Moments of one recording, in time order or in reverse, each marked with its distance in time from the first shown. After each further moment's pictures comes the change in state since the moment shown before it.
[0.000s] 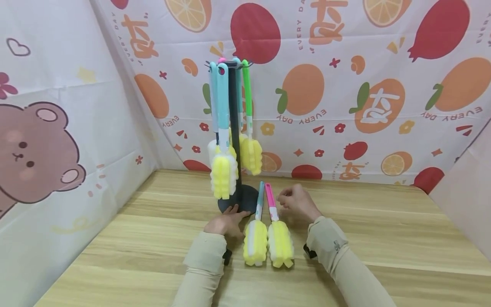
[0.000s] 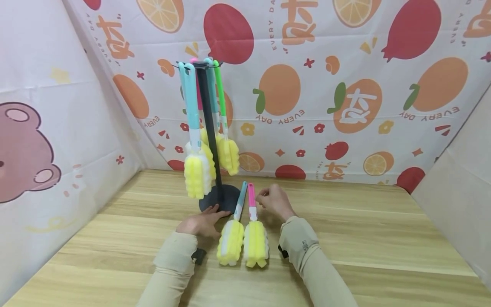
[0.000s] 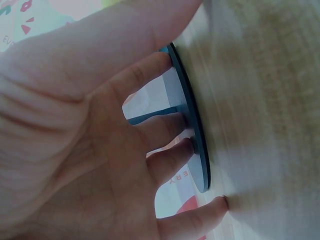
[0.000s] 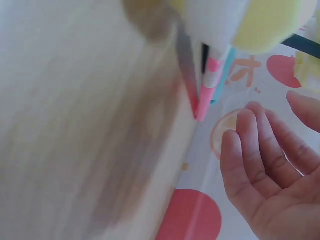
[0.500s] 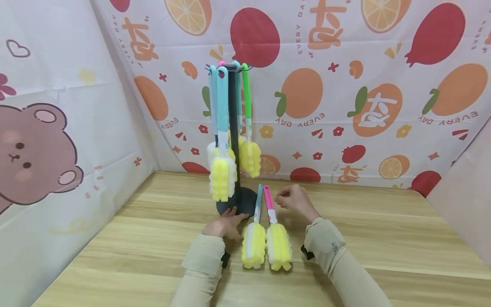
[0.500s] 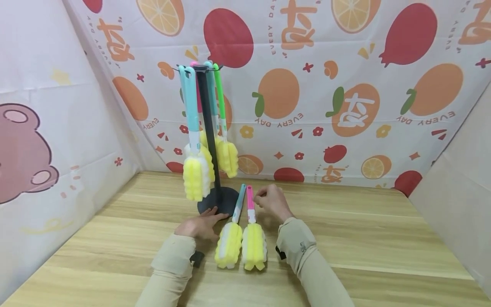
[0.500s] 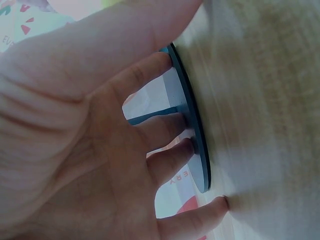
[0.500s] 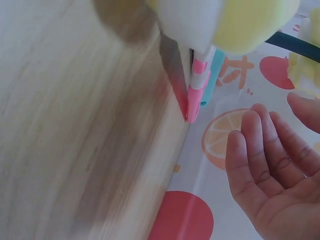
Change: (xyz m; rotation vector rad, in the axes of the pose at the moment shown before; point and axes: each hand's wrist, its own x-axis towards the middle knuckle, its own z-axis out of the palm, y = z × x) left_hand -0.002 0.000 0.001 -0.033 0.017 0.011; right_hand 0.000 -0.006 -0.002 -0.026 0.044 -0.094
